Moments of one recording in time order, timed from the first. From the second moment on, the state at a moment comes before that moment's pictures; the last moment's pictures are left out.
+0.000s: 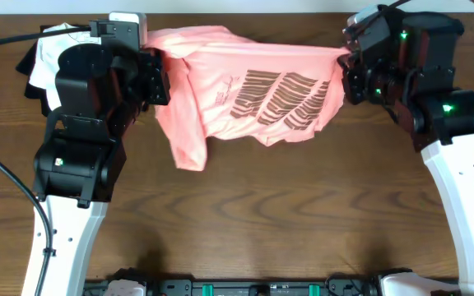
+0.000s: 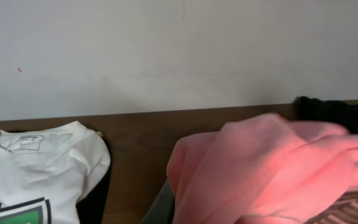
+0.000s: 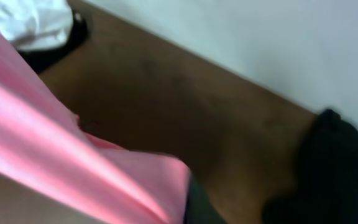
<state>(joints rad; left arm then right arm) -0.18 1.20 1.39 -0.55 0.06 -0.12 0.16 1.43 1.49 -0.72 -0.25 -0.22</state>
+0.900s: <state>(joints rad) -0.18 1.18 1.39 -0.55 0.00 -0.12 0.16 1.89 1.49 -0.73 -0.46 -0.28</state>
